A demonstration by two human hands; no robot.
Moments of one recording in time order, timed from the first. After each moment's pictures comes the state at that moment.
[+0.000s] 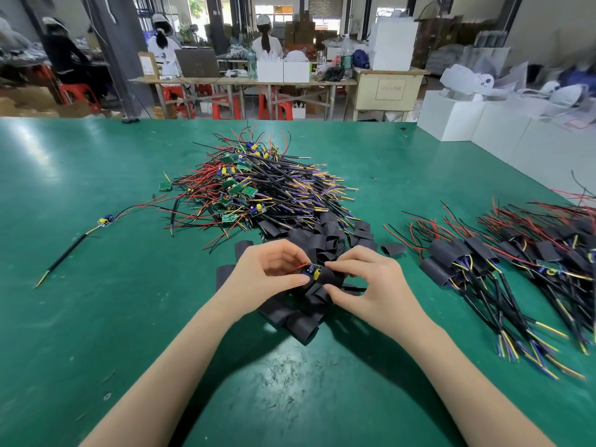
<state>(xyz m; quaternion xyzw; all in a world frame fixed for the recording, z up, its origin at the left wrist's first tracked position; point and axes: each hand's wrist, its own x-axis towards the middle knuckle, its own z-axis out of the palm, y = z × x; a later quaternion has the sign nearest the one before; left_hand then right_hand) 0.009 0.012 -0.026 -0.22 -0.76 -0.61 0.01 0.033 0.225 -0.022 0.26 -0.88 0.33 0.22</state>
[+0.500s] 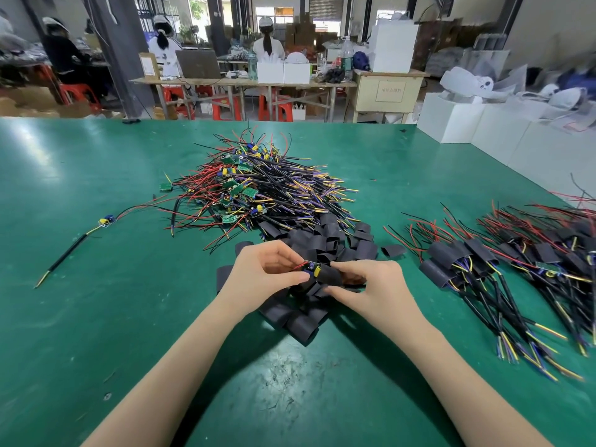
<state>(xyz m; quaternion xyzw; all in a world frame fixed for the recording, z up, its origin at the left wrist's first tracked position) 0.008 0.013 -0.028 -0.15 -0.76 -0.63 0.02 0.028 0.225 -0.025 0.20 -0.90 0.34 0.17</state>
